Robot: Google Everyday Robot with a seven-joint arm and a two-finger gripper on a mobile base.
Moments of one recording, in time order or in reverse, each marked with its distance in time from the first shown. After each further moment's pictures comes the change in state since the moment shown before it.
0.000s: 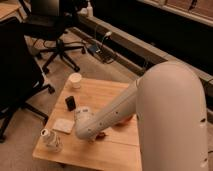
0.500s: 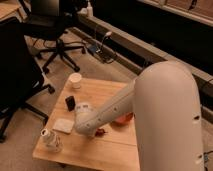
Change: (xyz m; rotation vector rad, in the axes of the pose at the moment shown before) arm -0.008 -0.018 0.005 0.000 0.001 0.015
